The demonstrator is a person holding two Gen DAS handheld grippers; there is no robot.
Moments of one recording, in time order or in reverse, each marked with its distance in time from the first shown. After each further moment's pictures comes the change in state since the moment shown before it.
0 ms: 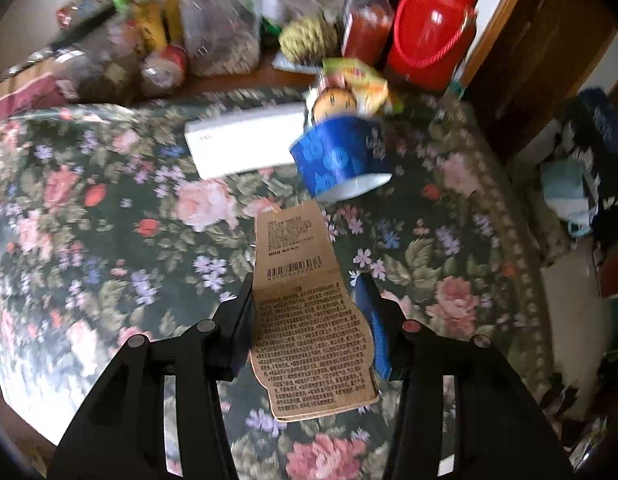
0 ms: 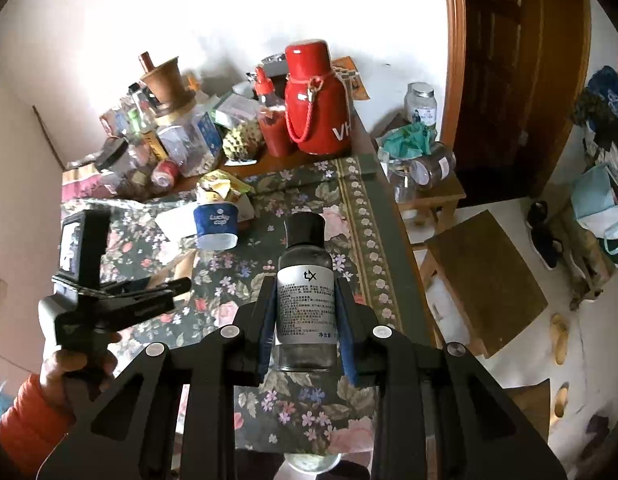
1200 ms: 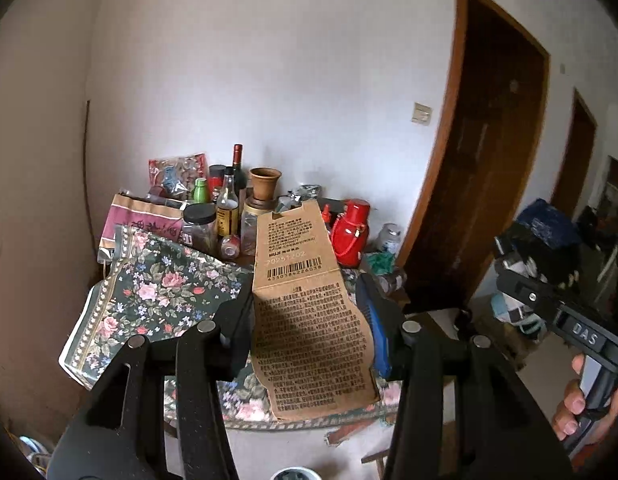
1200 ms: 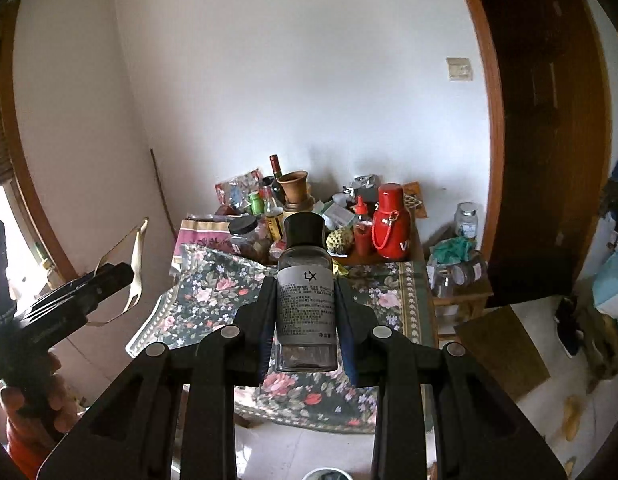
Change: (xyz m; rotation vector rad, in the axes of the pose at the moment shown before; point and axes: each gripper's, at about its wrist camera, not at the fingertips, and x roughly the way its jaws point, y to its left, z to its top) left arm -0.356 -0.037 -0.165 -0.025 -0.668 -0.032; right arm -0.209 0.065 -0.069 -0.158 -0.369 0.184
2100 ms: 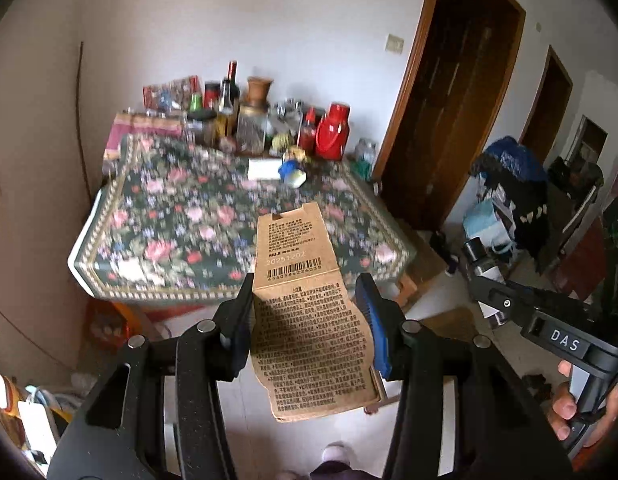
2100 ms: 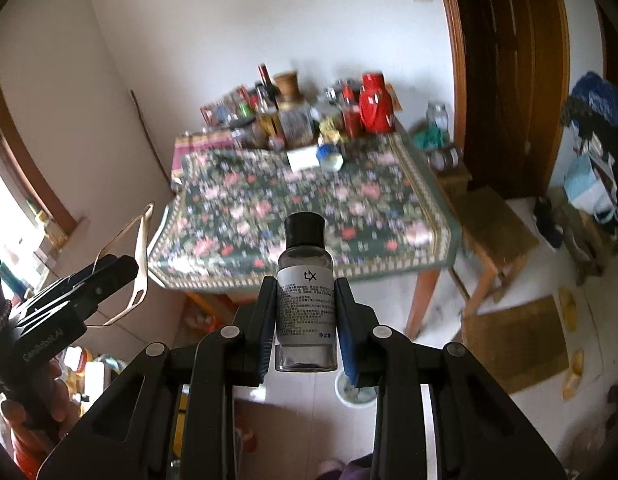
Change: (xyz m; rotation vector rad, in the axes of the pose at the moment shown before) left arm -0.097 0.043 -0.144 0.019 0.241 -0.094; right arm -0.057 0.070 -0.148 0.121 0.270 -0.097
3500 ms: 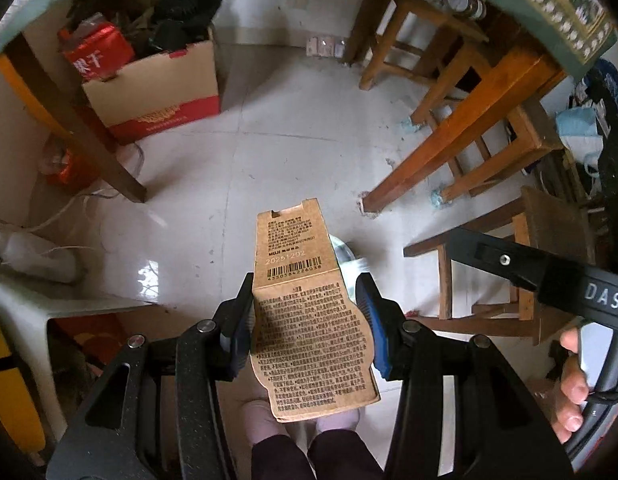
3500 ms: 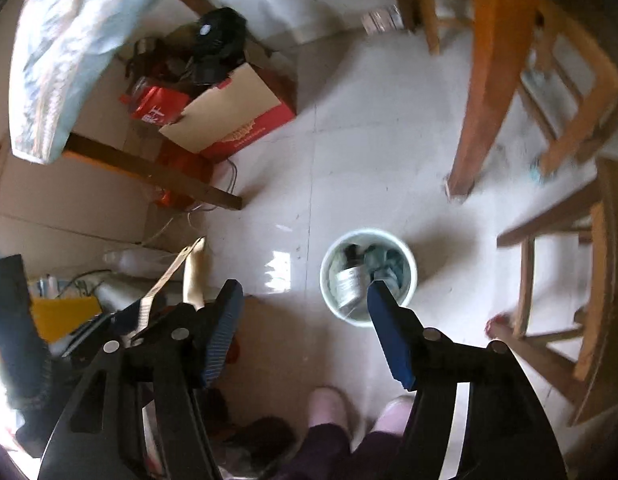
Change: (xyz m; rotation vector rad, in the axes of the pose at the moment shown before) left arm 0.375 0.033 -0.282 -0.187 0.543 0.125; right arm 0.349 -0.162 -0.188 0.116 0.565 0.145
